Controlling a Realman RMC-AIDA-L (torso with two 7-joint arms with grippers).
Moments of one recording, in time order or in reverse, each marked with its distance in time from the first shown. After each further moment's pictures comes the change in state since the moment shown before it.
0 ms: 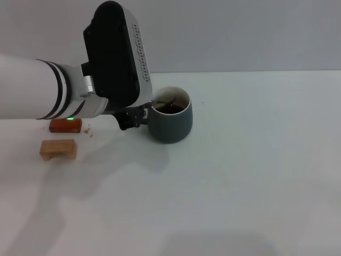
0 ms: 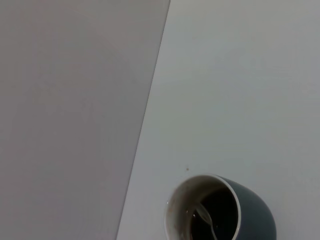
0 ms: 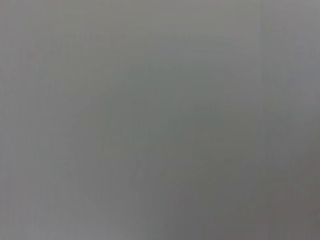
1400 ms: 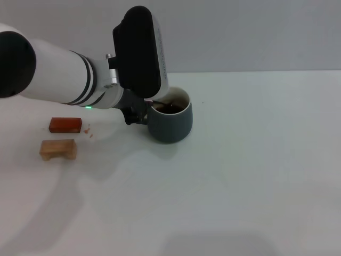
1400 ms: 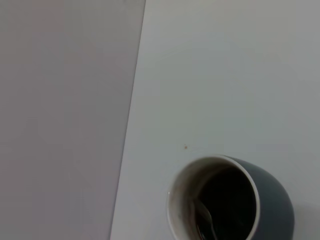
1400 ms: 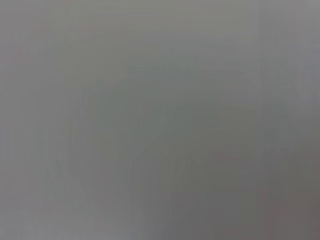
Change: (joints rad) left arm -0.185 0.000 -0.011 0.258 0.056 0.041 -0.002; right arm -0.012 0.000 -0.002 -0.001 -0.006 0.000 0.000
